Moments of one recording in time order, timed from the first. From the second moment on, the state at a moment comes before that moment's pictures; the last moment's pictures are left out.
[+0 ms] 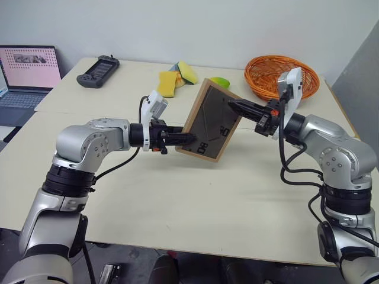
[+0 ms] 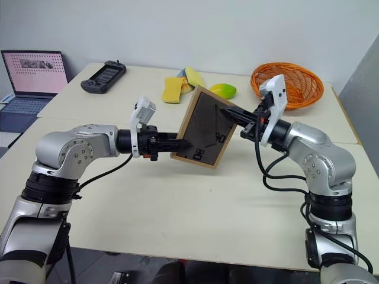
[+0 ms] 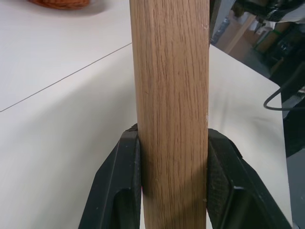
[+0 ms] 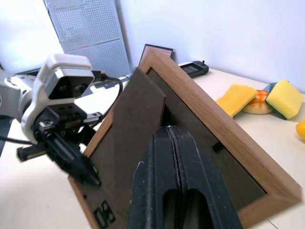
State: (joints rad) left arm -0.85 0.73 -0.14 0.04 -0.77 0.92 -0.95; right arm -0.76 -0.44 -0.10 -0.21 0.65 0.82 0.65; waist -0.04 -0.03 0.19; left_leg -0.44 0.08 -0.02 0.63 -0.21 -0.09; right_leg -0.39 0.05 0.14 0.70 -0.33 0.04
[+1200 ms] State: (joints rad) left arm -0.88 0.66 -0.09 0.16 -0.64 0.93 -0.96; right arm -0.68 -0.45 -0.10 -0.24 0.65 0.83 0.60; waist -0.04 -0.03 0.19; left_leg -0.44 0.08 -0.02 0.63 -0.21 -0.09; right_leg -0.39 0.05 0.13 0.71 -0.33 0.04
